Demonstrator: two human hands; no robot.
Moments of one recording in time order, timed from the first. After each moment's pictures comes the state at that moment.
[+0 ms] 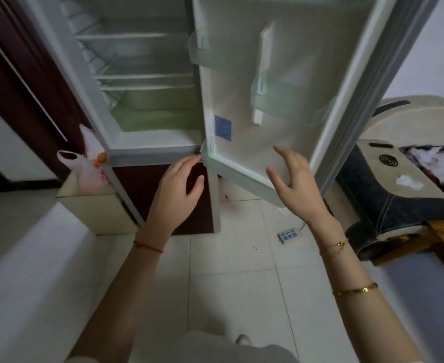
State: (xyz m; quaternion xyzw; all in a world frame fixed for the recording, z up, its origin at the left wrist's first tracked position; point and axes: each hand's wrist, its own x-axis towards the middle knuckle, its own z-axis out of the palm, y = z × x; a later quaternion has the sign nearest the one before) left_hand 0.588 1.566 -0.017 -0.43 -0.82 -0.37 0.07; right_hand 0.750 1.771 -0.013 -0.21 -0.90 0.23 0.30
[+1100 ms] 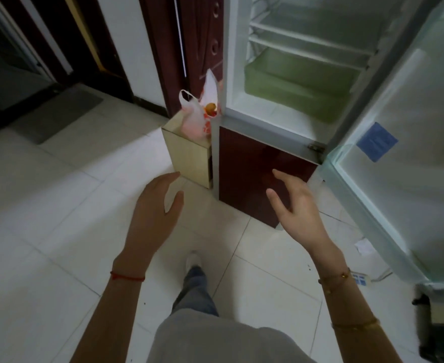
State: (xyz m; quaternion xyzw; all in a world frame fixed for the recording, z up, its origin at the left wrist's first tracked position) left_hand 0.507 1.360 -0.077 -0.11 -0.92 -0.37 0.10; right_hand 0.536 1.644 -0.079 -0.02 -0.93 0.35 0.09
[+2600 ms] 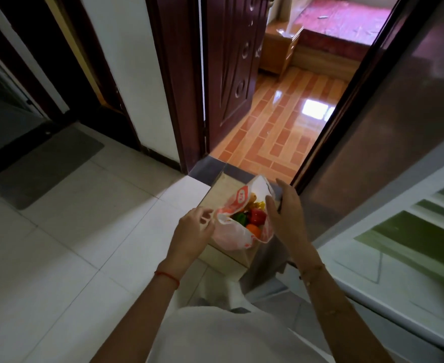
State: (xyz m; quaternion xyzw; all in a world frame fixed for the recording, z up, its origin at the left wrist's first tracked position) left_hand -0.164 1.300 -0.142 -0.06 -0.90 -0.42 -0.07; right_hand -0.164 1.525 -0.141 -0.11 -0.90 0.40 0.12
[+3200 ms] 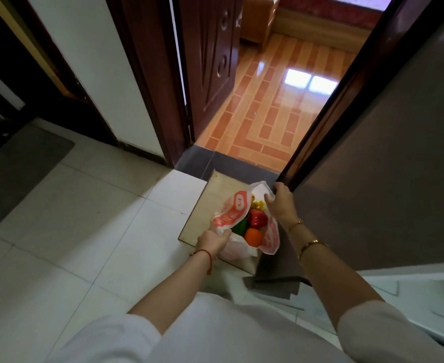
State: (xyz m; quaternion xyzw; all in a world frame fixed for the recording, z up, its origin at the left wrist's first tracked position) left_hand -0.279 1.349 -0.259 0.19 -0.81 -0.40 -0.38; right_hand -0.312 1.559 -0.238 -0.28 -0.89 0.35 -0.04
